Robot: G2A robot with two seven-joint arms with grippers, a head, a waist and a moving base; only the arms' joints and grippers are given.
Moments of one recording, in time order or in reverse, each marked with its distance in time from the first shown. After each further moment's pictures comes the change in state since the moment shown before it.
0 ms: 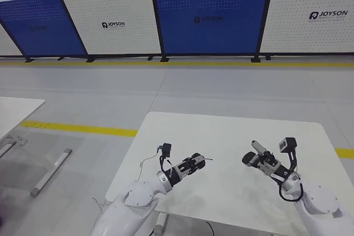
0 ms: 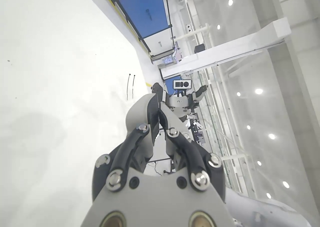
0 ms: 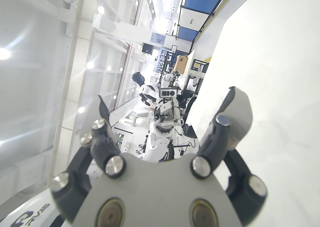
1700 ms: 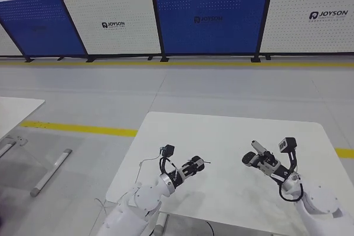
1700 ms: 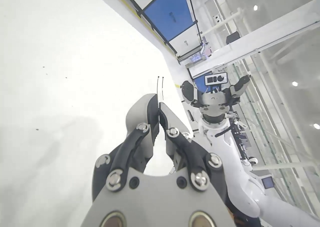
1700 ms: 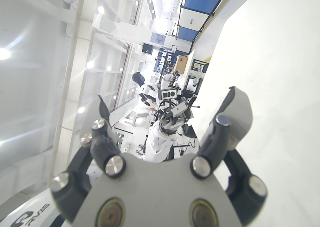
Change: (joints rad) left arm 0.011 -0.031 0.009 -0.001 0.320 0.054 0.073; right arm 0.000 0.000 0.000 0.000 0.000 0.000 0.000
